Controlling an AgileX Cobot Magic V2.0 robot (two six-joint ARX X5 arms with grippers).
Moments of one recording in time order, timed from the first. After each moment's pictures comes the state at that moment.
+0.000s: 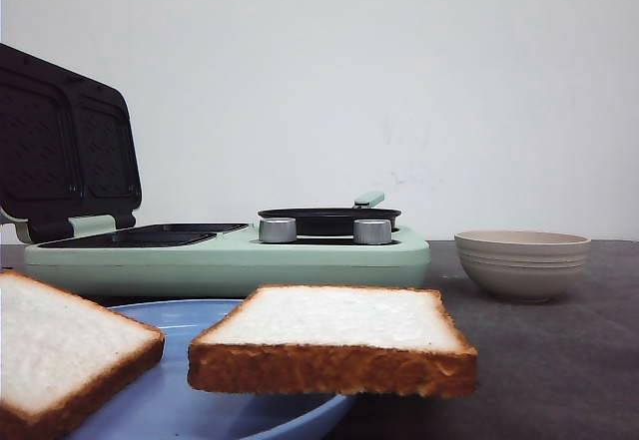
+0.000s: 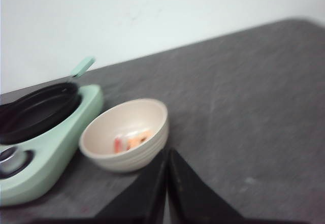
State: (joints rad) left arm 0.01 0.00 0.03 -0.18 0.15 -0.22; right arm 0.01 0.00 0.02 -0.12 -0.13 0.35
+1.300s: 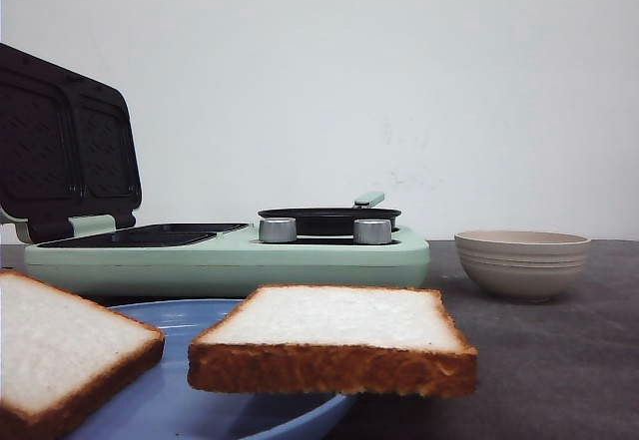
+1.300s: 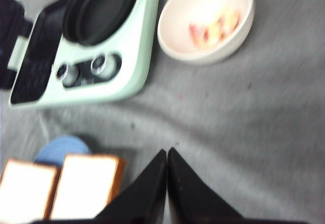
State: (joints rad) left arm 0.01 0.49 0.63 -0.72 0.31 -0.33; right arm 0.01 0.63 0.58 -0.69 -0.51 0.44
